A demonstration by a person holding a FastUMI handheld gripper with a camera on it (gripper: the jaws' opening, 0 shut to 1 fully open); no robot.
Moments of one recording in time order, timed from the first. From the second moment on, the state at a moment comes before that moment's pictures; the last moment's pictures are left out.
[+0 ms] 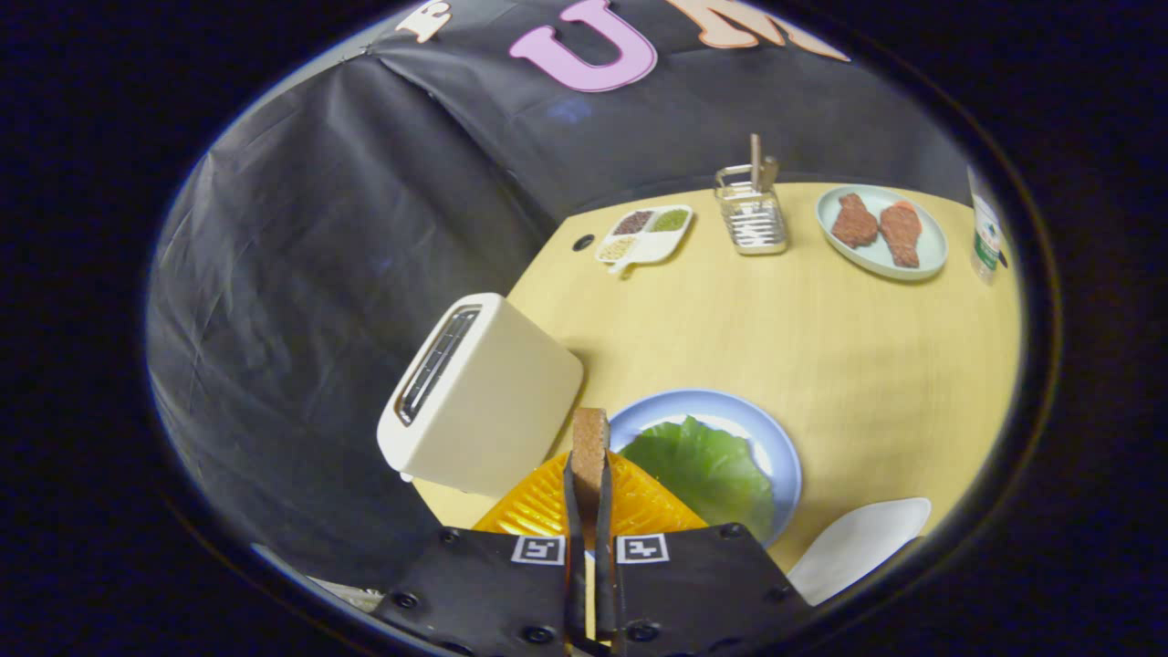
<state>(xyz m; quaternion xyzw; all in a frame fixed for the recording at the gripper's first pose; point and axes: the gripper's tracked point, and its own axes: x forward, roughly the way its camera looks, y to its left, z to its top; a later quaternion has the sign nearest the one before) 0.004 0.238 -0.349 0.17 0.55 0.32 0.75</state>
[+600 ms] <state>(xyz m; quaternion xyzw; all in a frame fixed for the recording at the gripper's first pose) -0.015 0.174 -0.381 0.13 0.57 0.27 0.77</state>
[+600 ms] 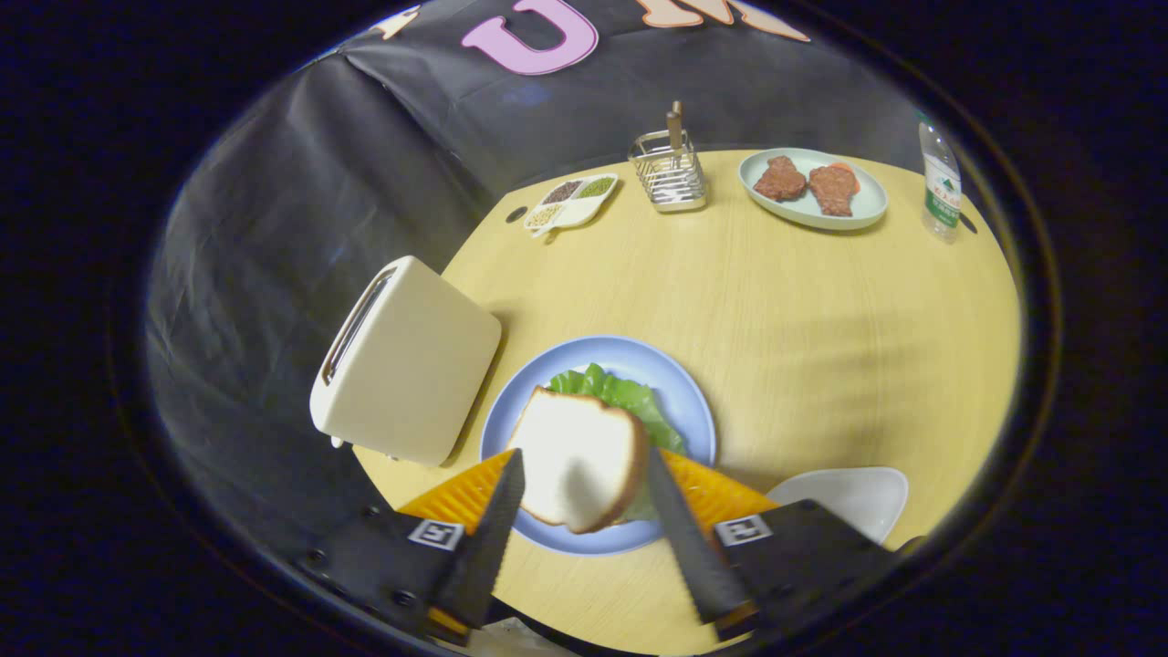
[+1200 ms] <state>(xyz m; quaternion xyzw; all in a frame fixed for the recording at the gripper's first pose) 0.005 0.089 -0.279 0.09 0.36 0.24 0.90</state>
